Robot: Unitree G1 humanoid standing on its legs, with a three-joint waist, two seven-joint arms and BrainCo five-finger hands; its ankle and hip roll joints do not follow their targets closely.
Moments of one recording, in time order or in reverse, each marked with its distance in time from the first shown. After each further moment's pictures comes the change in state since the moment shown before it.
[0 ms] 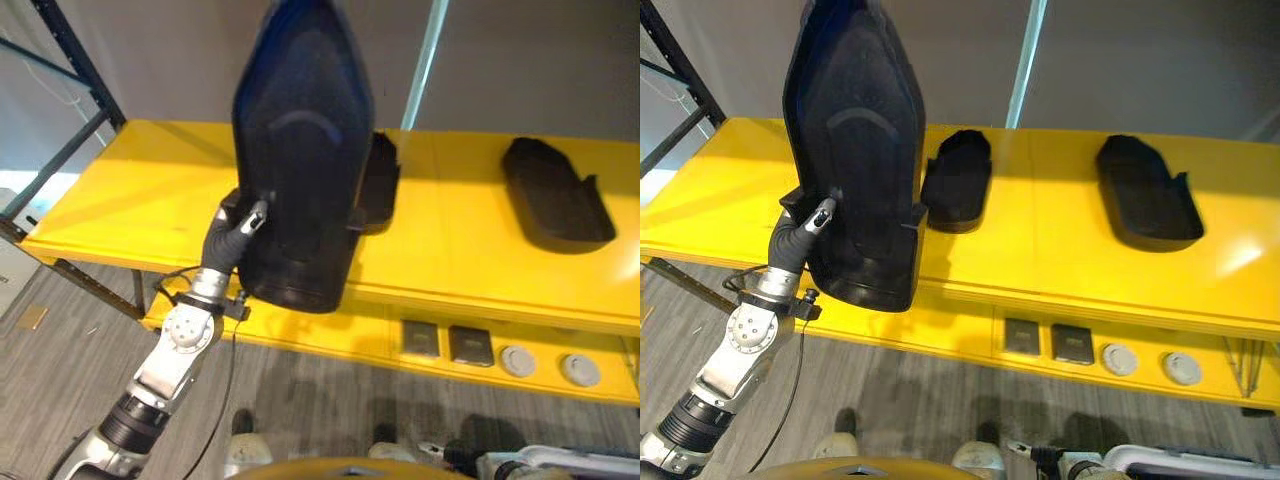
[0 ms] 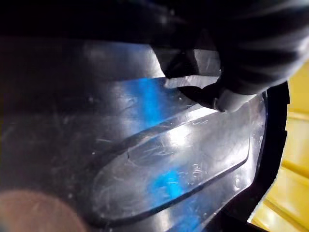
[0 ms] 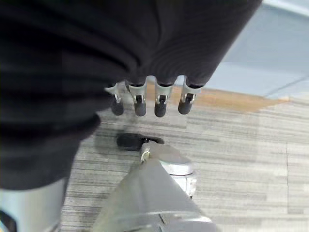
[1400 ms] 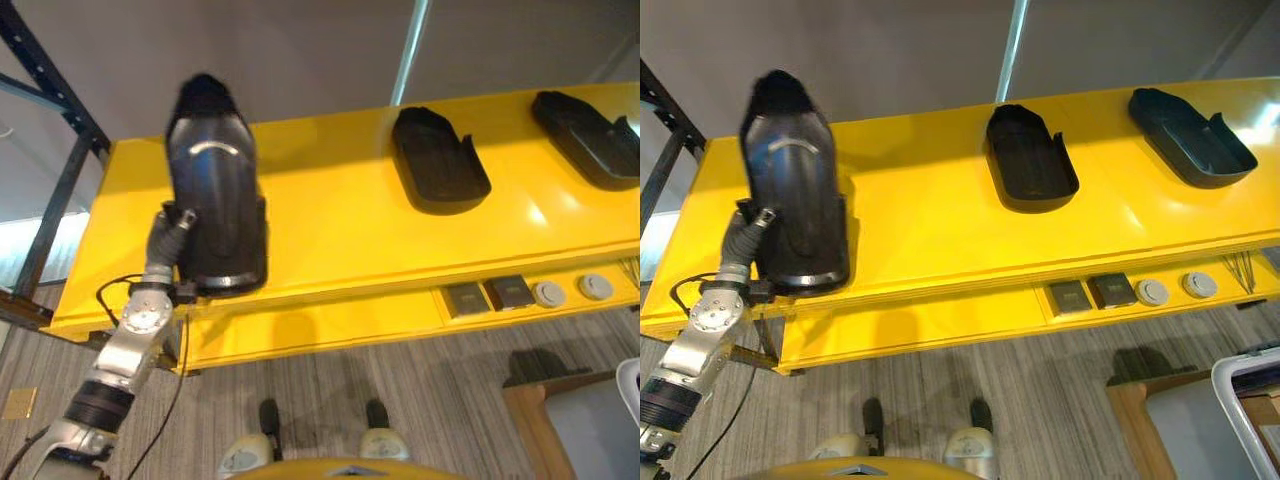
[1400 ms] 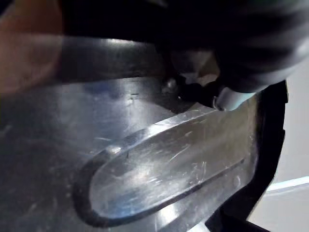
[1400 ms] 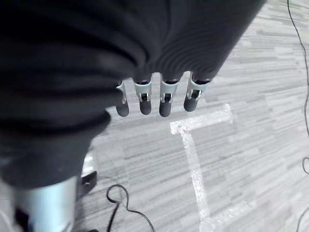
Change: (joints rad) left arm -0.069 0.128 0.201 0.277 -0.117 0.221 0.129; right arm 0.207 0.137 -0.024 -0.004 -0.080 0.037 -0.044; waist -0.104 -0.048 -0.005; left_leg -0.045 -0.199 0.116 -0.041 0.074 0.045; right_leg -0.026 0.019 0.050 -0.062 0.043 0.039
